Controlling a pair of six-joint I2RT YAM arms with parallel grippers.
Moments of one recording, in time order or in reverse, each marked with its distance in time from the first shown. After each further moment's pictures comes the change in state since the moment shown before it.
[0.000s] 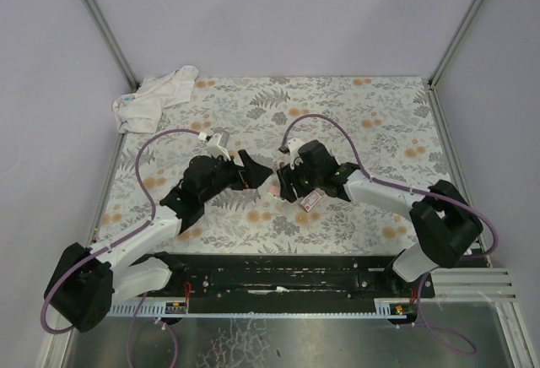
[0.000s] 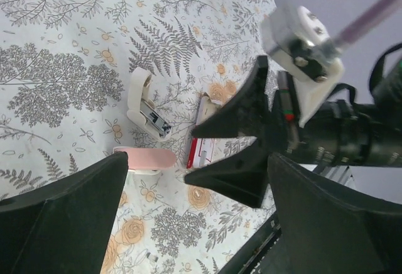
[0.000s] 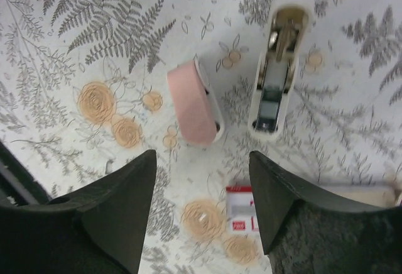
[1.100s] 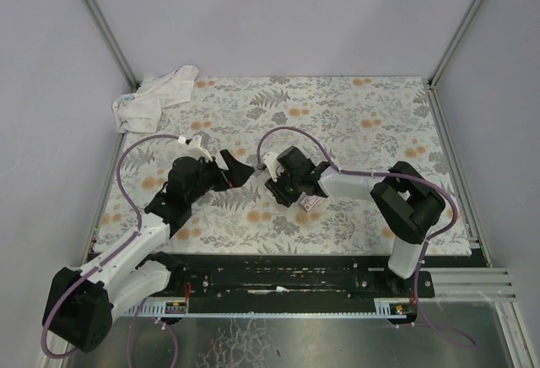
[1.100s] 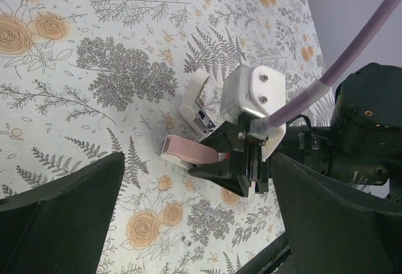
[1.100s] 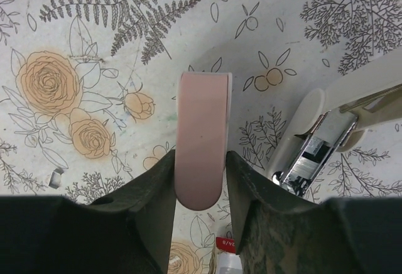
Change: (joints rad) left arm 0.144 -0.153 -0.028 -0.188 0.008 0.013; right arm 0.066 0.285 0.147 -0.029 -0.013 -0.306
